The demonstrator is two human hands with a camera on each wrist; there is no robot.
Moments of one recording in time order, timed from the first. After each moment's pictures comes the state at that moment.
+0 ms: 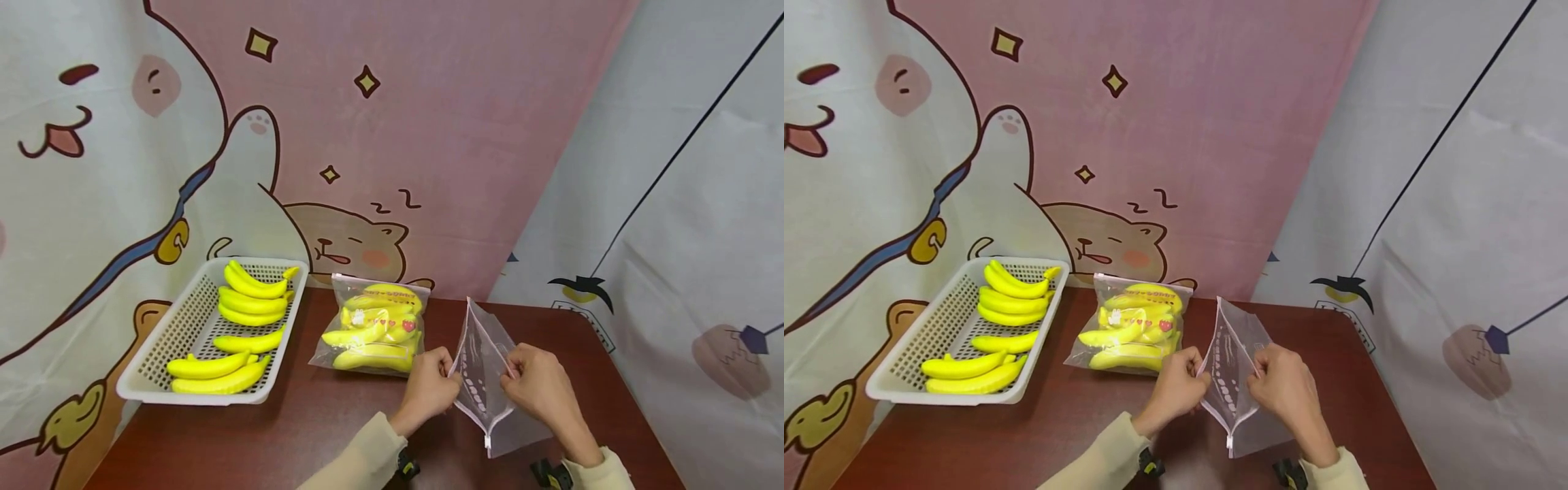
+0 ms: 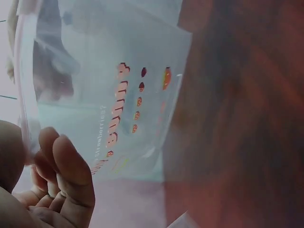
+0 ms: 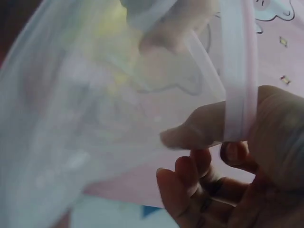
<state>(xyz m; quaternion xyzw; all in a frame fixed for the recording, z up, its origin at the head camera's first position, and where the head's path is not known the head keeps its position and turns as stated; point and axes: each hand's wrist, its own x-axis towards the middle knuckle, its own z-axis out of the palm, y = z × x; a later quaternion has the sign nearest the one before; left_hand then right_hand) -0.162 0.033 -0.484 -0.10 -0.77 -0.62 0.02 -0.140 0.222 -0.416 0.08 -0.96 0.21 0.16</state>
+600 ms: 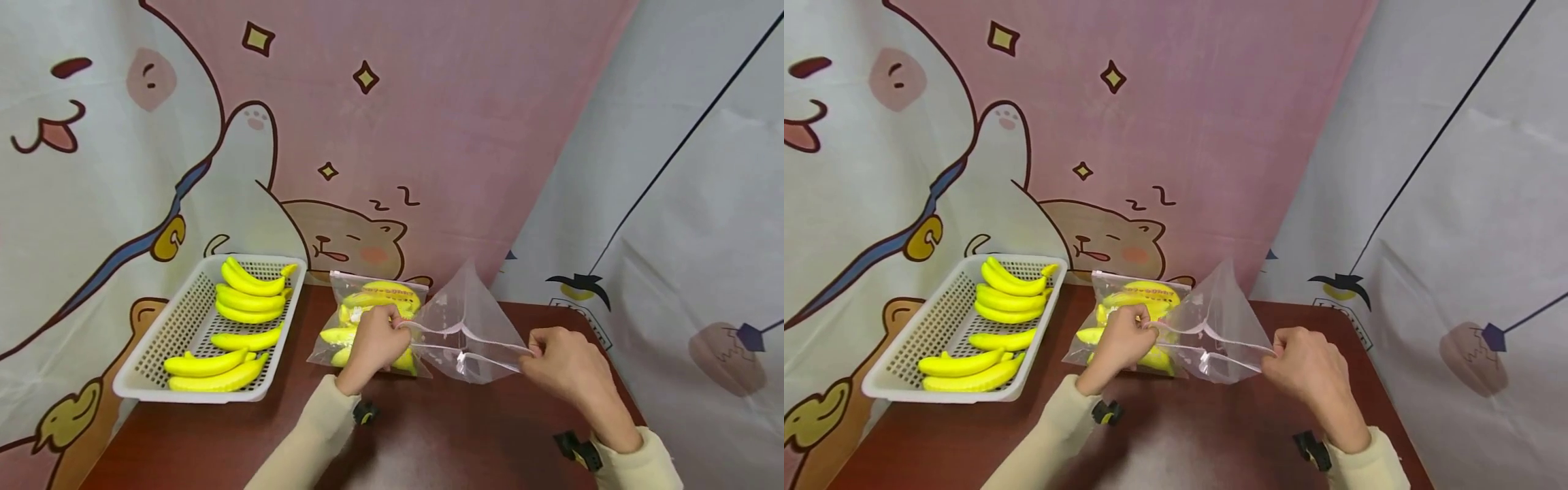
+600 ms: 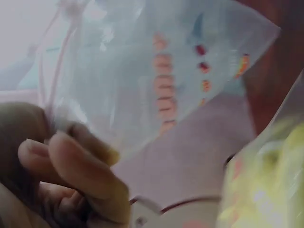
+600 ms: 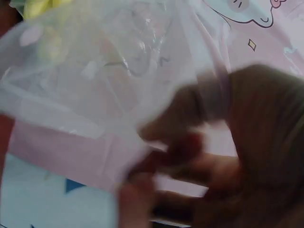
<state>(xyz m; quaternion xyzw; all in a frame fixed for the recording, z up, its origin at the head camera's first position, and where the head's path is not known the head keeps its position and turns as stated) -0.188 -0.050 -0.410 -0.07 -0.85 -0.52 0.03 -0.135 0.229 -0.339 0.01 -0.99 0.15 0.02</state>
